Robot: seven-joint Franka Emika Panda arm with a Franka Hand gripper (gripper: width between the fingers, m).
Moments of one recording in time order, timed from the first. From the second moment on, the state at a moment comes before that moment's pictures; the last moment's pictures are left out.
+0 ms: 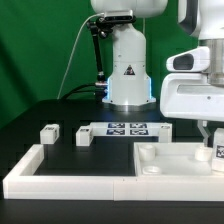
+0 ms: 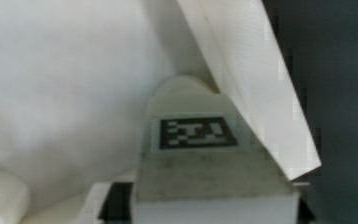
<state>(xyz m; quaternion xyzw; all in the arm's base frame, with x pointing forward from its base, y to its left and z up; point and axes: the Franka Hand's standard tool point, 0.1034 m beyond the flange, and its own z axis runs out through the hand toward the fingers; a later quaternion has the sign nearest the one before) 0.630 0.119 0.069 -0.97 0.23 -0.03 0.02</state>
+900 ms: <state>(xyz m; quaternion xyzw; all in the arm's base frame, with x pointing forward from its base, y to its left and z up) 0.624 0.113 0.067 -0.74 0.67 -0.02 0.05</state>
